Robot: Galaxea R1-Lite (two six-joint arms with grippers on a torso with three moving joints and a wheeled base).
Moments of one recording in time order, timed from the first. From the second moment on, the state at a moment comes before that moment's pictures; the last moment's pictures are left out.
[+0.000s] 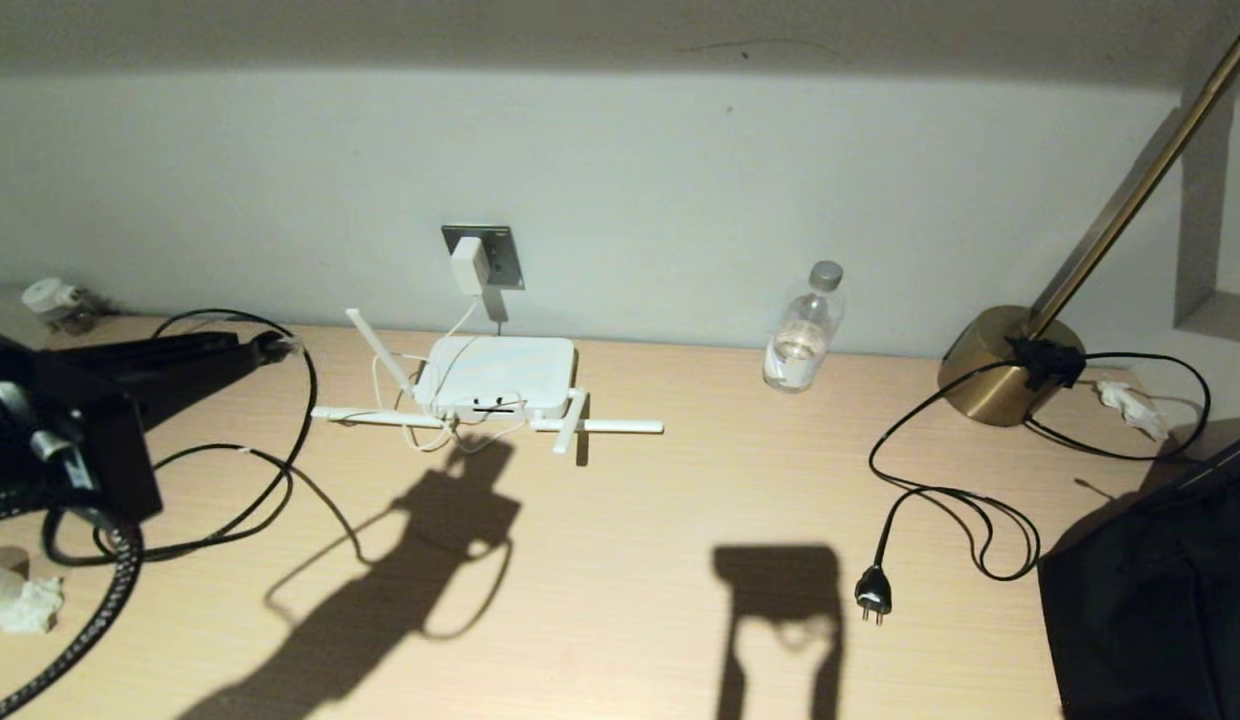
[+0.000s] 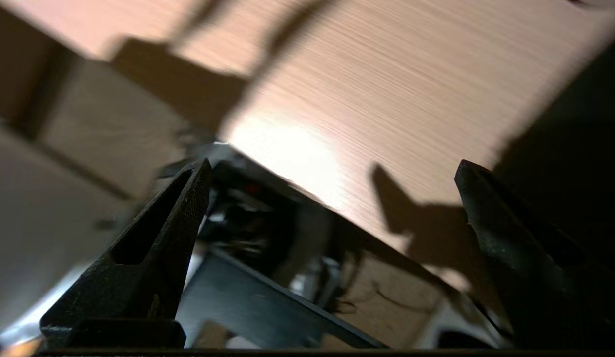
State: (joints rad) left arm -0.55 1.03 -0.88 -0.05 0.31 0.16; right arm 0.43 0.44 -0.13 0.20 0.03 0.01
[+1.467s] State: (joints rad) left arm -0.38 1.54 -0.59 -0.80 0.23 -0.12; right arm -0.01 0.04 -0.10 0.25 0.02 -0.12
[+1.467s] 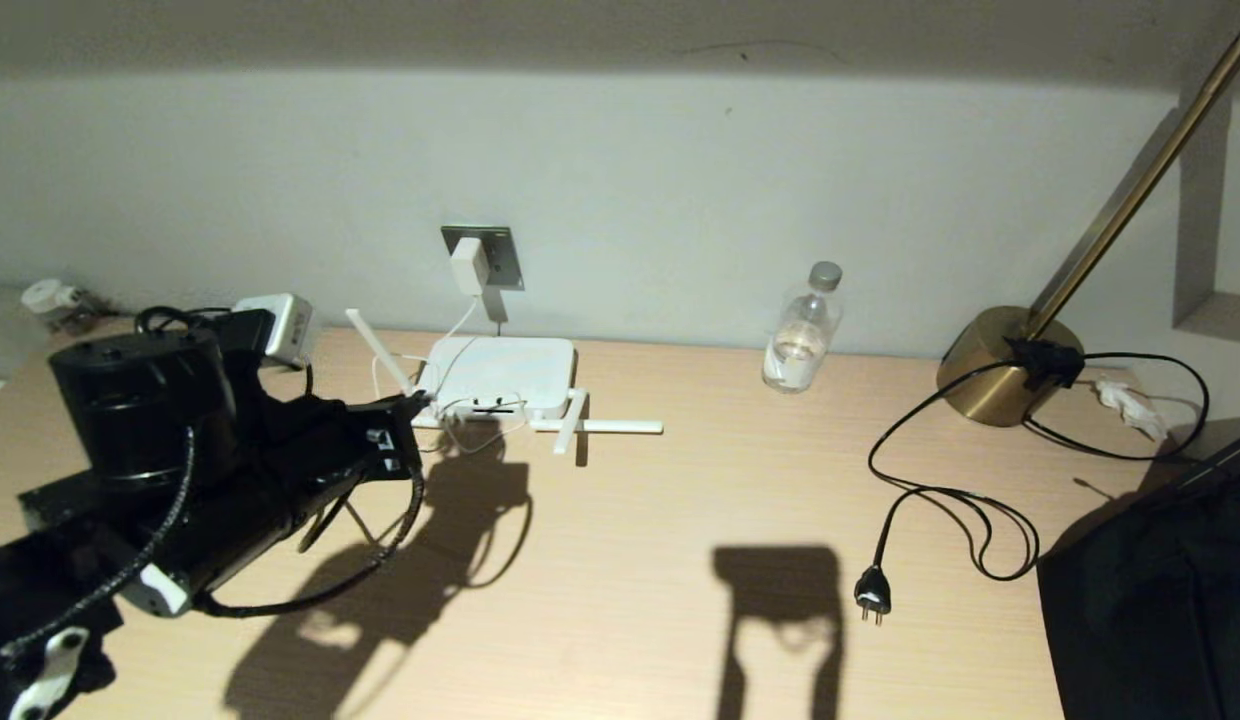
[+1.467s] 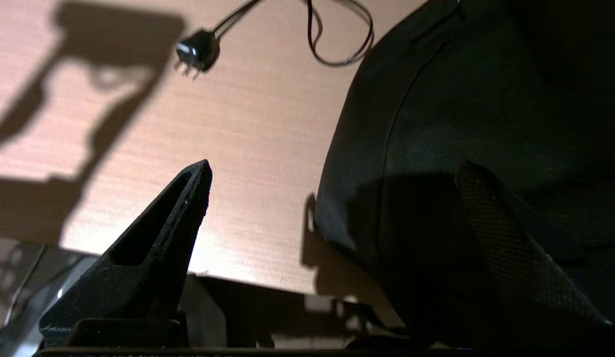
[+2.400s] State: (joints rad) left arm -0.36 1.56 -0.44 -1.04 0.23 -0.04; right arm -0.01 0.00 -0.09 0.24 0.02 -0.12
